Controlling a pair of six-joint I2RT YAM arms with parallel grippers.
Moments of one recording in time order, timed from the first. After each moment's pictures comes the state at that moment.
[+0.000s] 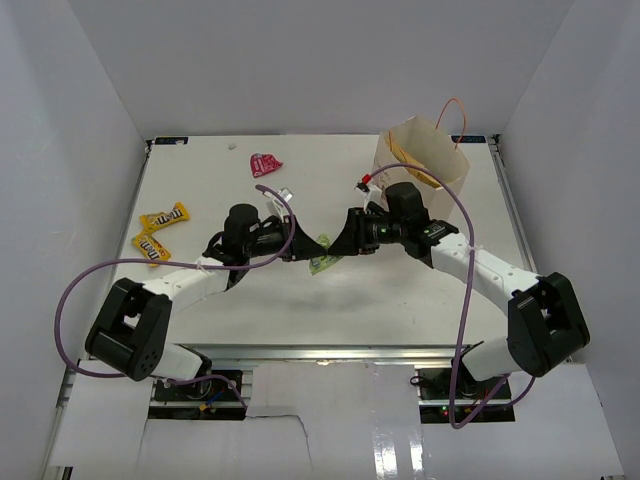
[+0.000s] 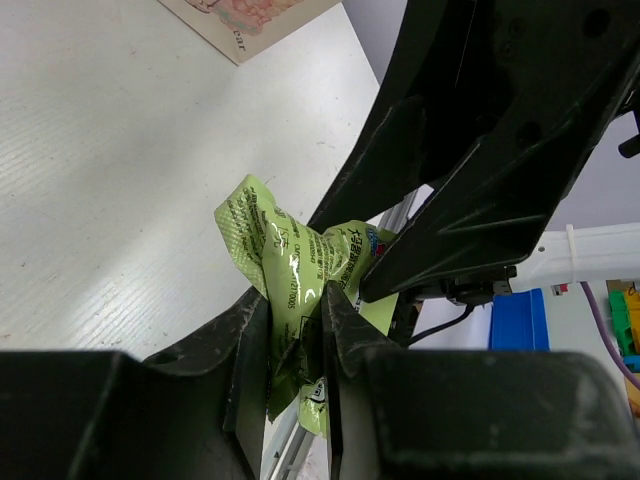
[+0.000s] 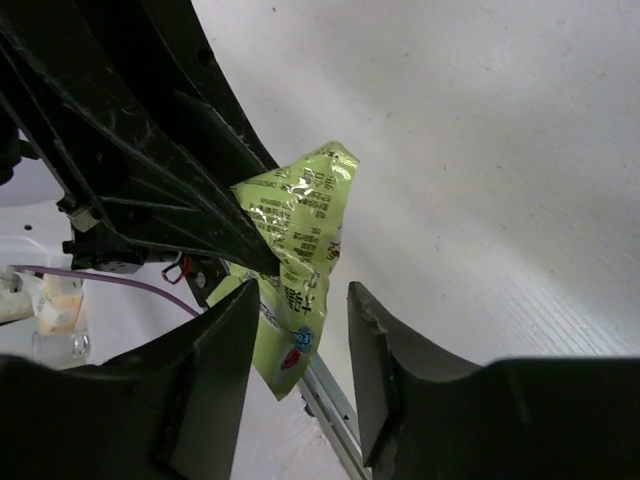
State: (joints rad) left arm -0.47 1.41 0.68 0.44 0.73 -0.71; right arm 0.57 1.42 0.95 -0.11 -0.65 0.49
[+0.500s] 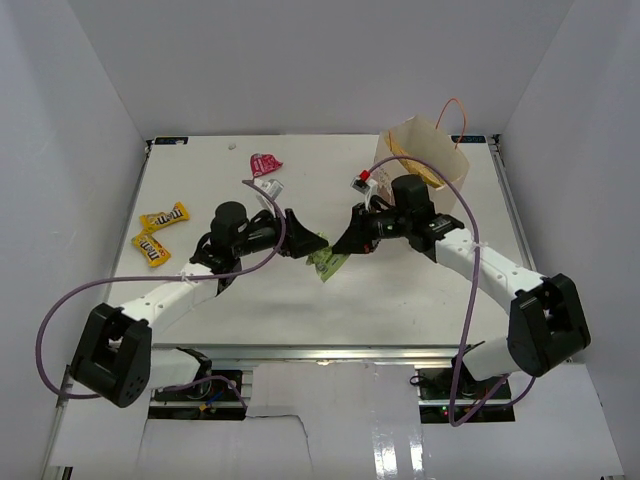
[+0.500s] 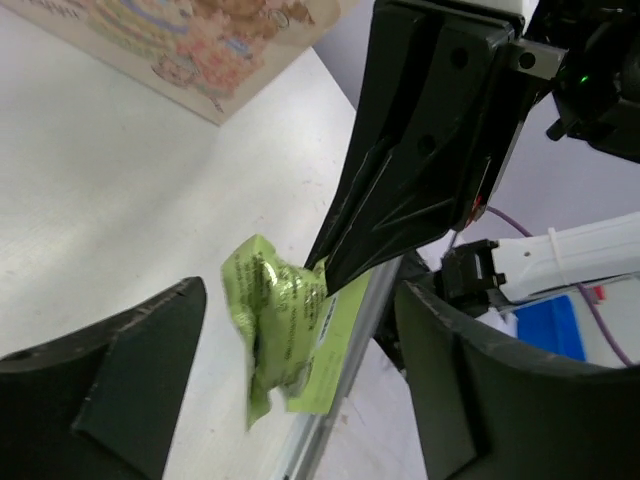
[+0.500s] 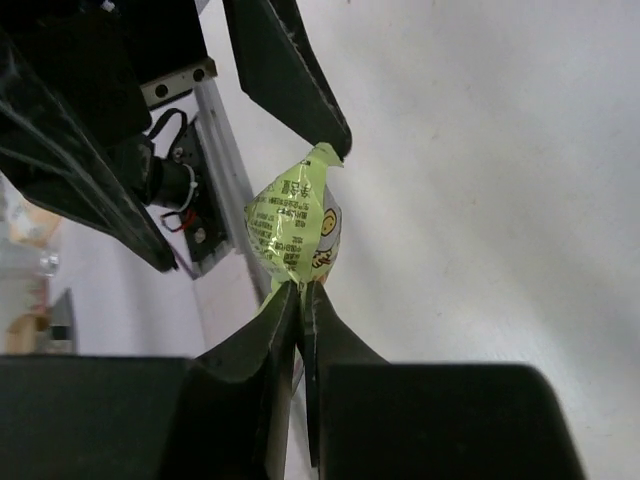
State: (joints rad) left arm -0.47 1.30 0.68 0.44 0.71 -0.66; right arm 0.54 1.42 0.96 -0.07 -0.85 0.36
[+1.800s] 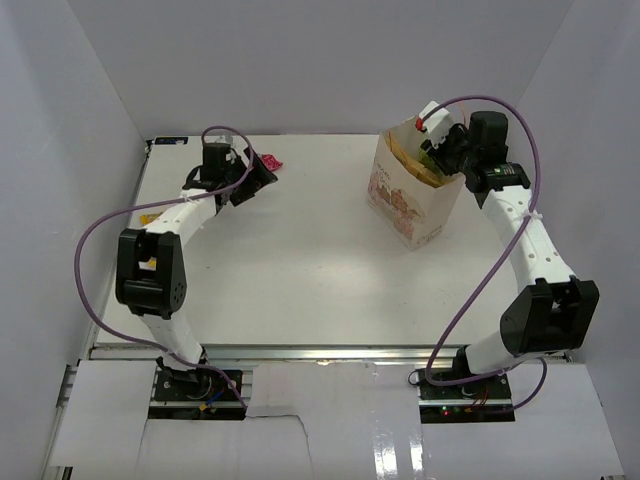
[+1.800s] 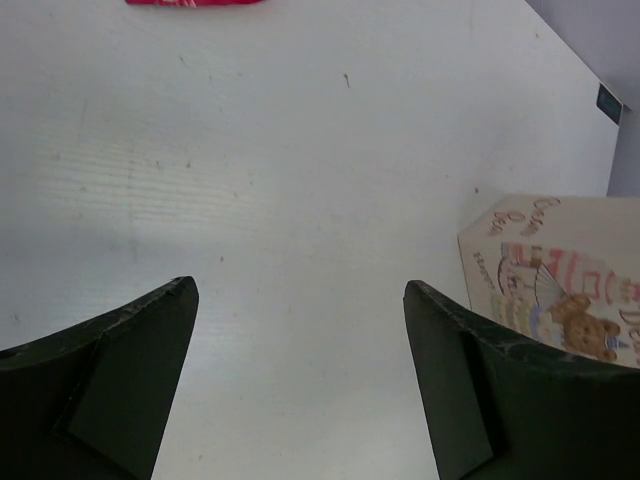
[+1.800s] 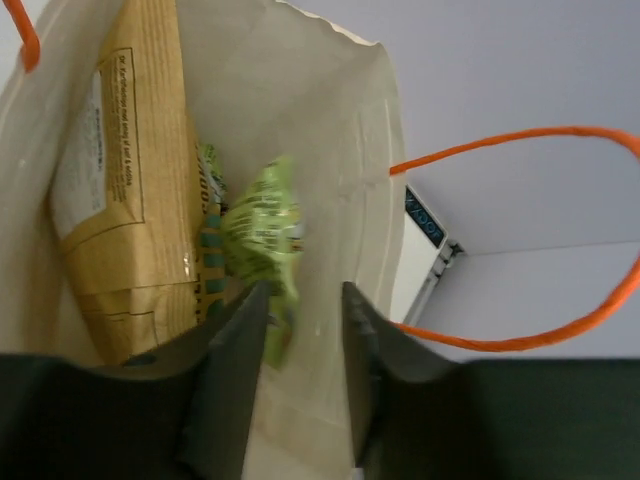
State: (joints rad) left arm -0.16 1.76 1.28 -0.12 0.22 -0.67; right arm 0.12 1.49 1.44 -0.39 -0.23 -0.75
